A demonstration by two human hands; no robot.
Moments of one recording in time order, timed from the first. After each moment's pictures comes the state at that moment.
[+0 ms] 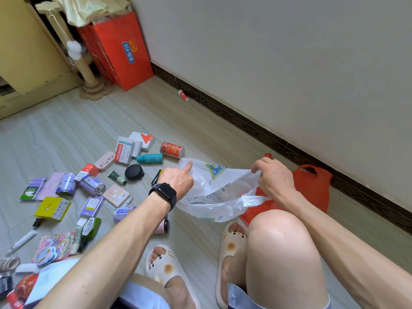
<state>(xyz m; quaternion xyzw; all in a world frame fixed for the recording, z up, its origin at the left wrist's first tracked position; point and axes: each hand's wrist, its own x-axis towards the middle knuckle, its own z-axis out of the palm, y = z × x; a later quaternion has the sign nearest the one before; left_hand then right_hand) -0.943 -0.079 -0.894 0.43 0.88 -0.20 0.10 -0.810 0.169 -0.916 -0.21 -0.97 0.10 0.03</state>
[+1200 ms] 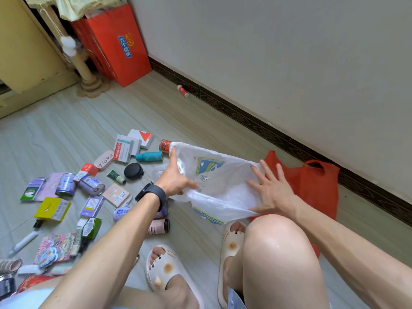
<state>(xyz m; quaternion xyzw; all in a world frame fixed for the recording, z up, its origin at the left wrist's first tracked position) -0.956 -0.081 -0.907 0.10 0.87 0.37 0.31 -0.804 0.183 -0.968 -0.06 -0.97 -0.08 -0.23</state>
